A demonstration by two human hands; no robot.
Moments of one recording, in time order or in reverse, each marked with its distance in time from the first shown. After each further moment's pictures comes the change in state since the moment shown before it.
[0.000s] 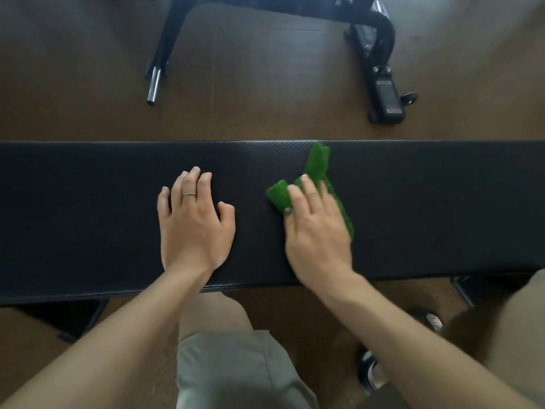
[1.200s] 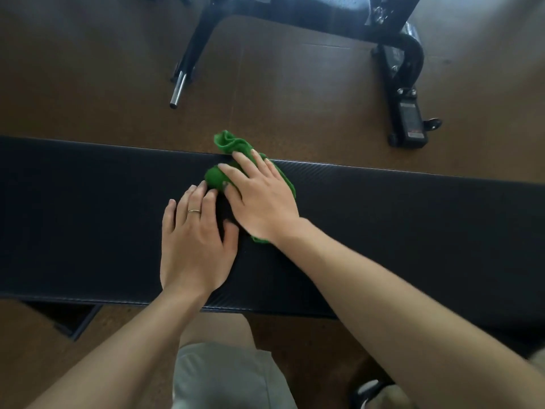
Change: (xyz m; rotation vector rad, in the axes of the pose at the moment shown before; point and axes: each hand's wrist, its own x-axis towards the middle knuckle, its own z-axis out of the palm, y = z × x) left_hand -0.003 0.005 -0.002 0.037 0.008 -0.017; right_hand 0.113 -0.055 0.029 0.108 -0.213 -0.408
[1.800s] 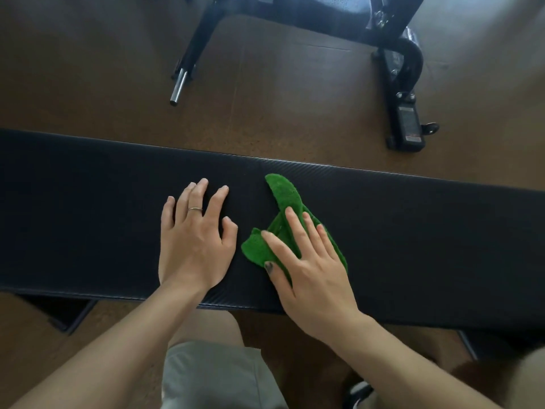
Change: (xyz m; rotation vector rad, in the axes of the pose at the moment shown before) left_hand 0.000 0.000 -0.001 0.014 -0.013 0.019; right_hand -0.149 0.017 -0.017 -0.101 -0.058 0.069
